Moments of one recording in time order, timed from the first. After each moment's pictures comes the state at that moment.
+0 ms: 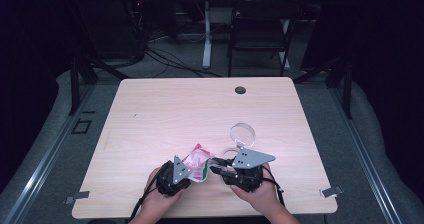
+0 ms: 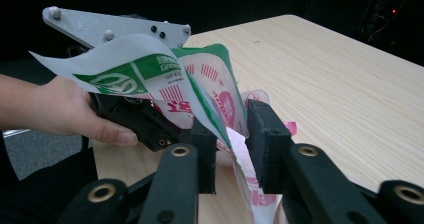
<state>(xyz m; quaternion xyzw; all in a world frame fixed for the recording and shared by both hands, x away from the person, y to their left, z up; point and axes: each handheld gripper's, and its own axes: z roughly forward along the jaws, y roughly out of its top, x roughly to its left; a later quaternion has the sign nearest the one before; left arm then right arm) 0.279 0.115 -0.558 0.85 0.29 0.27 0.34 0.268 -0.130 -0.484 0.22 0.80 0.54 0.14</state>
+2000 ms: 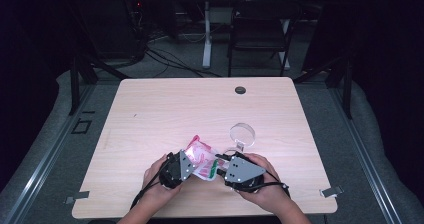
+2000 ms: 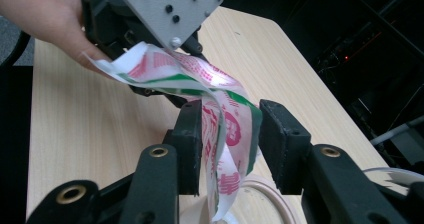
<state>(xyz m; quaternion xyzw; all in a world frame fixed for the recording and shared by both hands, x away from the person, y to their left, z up) 0.295 0.102 -0.539 0.86 0.24 0.35 0.27 0.256 -0.125 -0.464 0.08 0.85 0.43 0.29</state>
